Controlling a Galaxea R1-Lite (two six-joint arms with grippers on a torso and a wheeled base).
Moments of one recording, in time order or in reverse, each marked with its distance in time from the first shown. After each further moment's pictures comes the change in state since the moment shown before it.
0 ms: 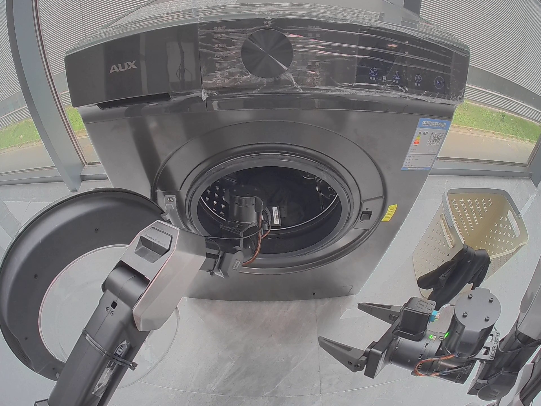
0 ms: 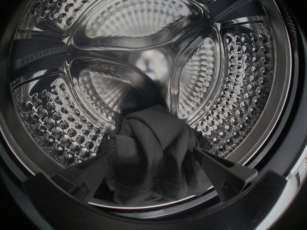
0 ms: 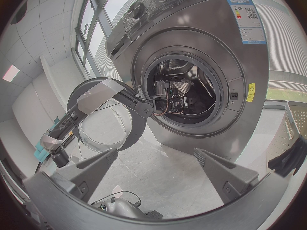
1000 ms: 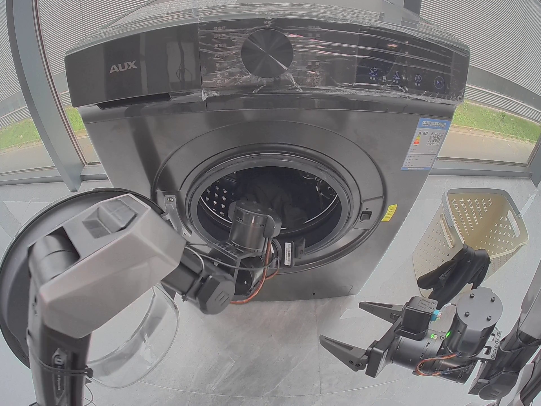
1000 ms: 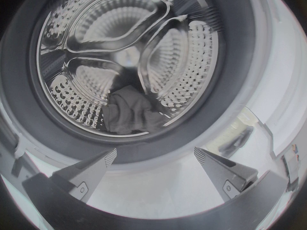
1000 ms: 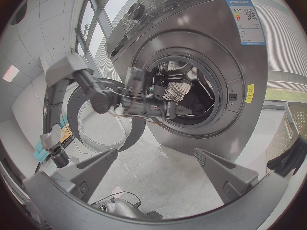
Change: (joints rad) left arm -0.158 -0.451 0.743 -0.029 -0.004 -0.034; right arm -0.001 -0.008 0.001 0.000 -0.001 0.000
